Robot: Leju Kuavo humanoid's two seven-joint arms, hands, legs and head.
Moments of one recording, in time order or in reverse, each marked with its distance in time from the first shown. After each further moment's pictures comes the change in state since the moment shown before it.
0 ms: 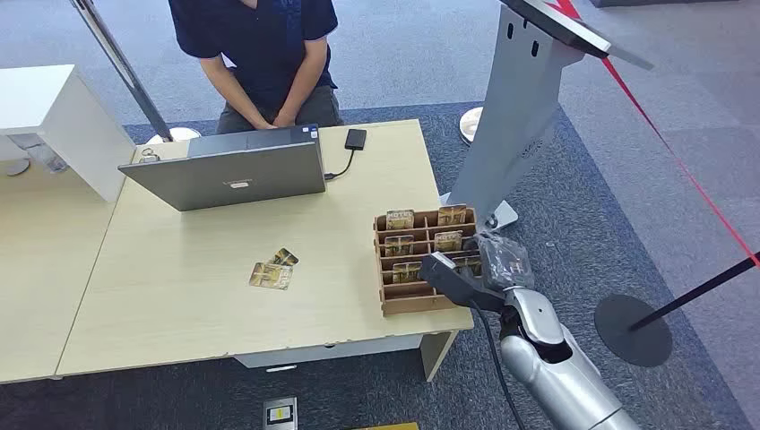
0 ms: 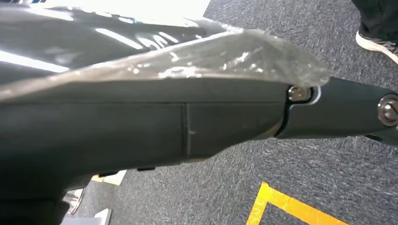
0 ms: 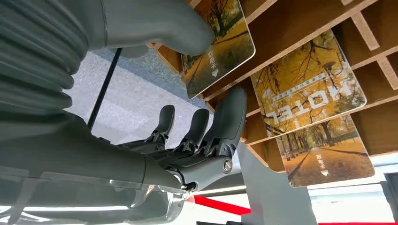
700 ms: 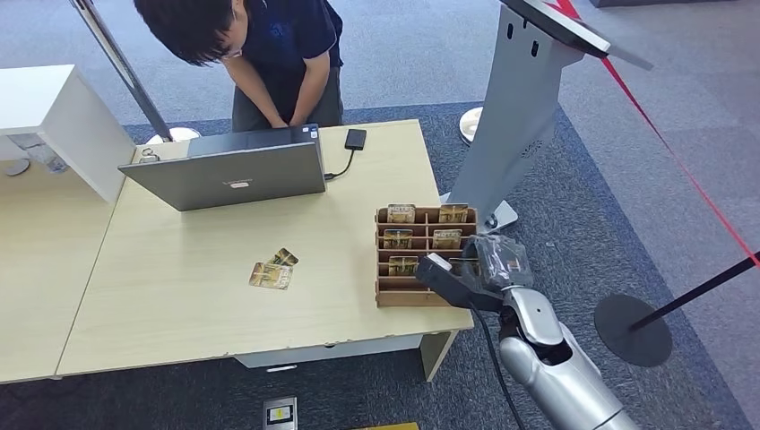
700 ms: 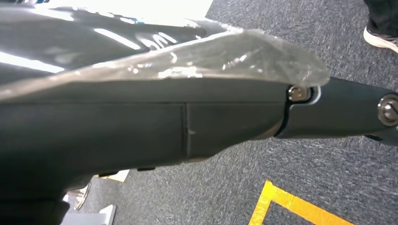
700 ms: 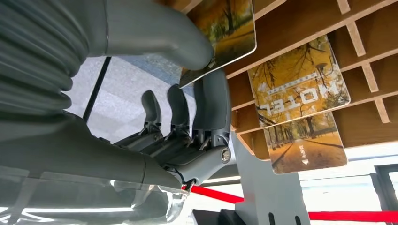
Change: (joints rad) left arm 0.000 0.000 -0.001 0.000 0.017 -0.001 0.010; right arm 0.005 0.000 0.005 -0.039 0.046 0.016 0.000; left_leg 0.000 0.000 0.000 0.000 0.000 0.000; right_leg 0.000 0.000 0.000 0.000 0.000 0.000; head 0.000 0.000
